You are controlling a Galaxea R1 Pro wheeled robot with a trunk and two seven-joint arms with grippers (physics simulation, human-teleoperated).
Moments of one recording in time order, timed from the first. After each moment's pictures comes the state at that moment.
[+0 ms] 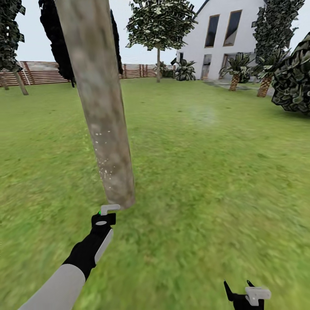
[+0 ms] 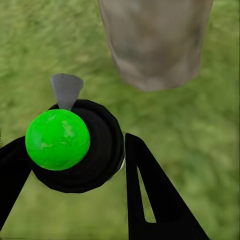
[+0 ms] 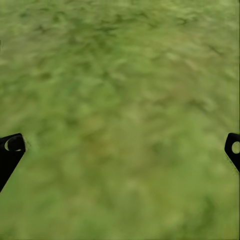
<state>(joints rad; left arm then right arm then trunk) -0.65 -0.03 -0.19 -0.80 0.18 0.33 0.45 -0.34 -0.13 -0.76 -0.19 0.47 -0.77 0.33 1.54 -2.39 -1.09</state>
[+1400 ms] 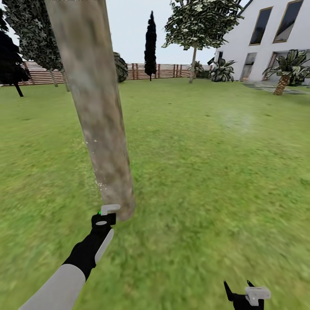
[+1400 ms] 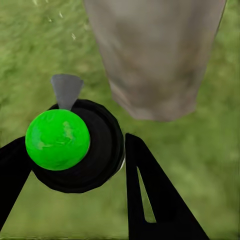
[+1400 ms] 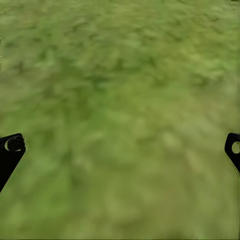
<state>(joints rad) -0.65 -0.03 -0.19 -0.80 0.18 0.33 0.46 -0.34 -0.13 -0.76 -0.19 0.47 -0.77 0.33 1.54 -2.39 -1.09</state>
